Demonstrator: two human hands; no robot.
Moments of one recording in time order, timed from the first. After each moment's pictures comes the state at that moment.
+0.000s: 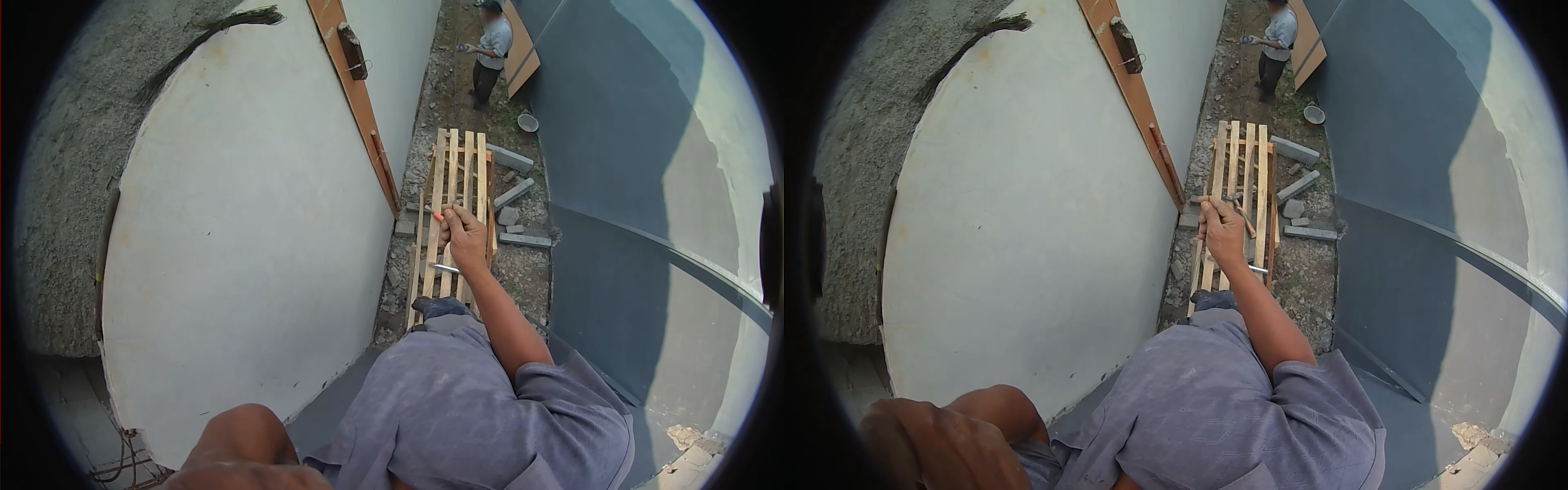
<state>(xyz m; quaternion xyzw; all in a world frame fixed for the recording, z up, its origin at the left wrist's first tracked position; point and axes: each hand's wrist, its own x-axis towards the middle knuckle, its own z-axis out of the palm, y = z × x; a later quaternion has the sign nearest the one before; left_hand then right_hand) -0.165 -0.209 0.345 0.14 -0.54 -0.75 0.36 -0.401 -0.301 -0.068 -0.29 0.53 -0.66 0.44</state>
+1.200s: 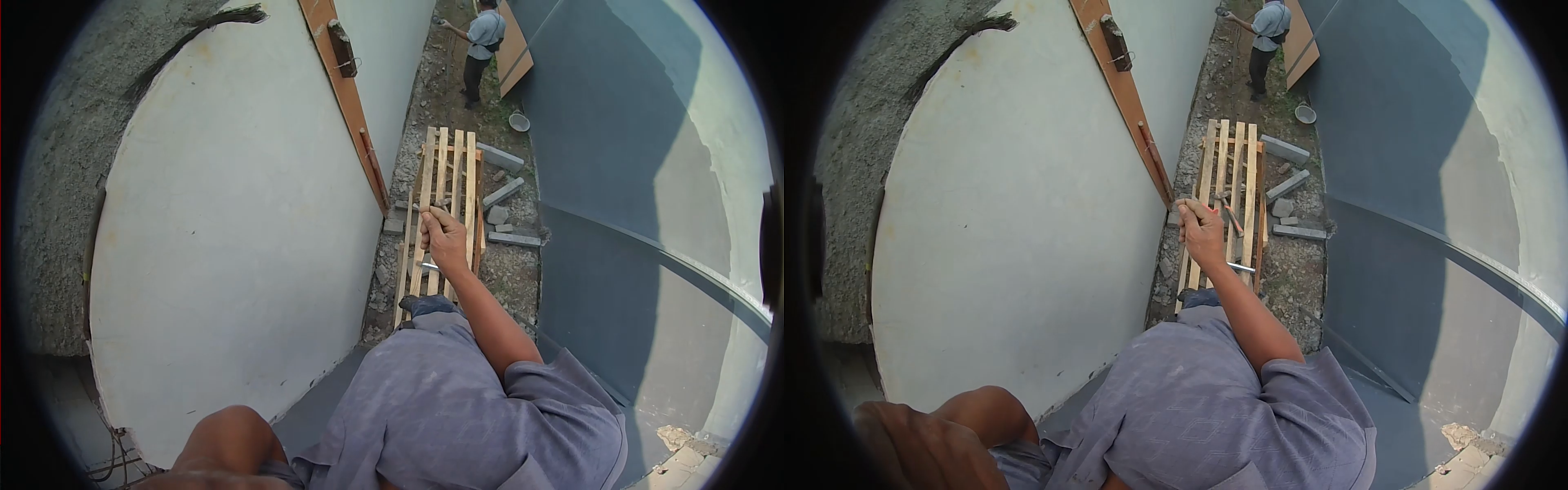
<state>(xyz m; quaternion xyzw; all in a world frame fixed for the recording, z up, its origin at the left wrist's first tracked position) -0.180 -0.202 0.347 0.16 -0.52 -0.75 0.38 -0.398 -0.301 -0.062 -0.32 0.55 -0.62 0.46</state>
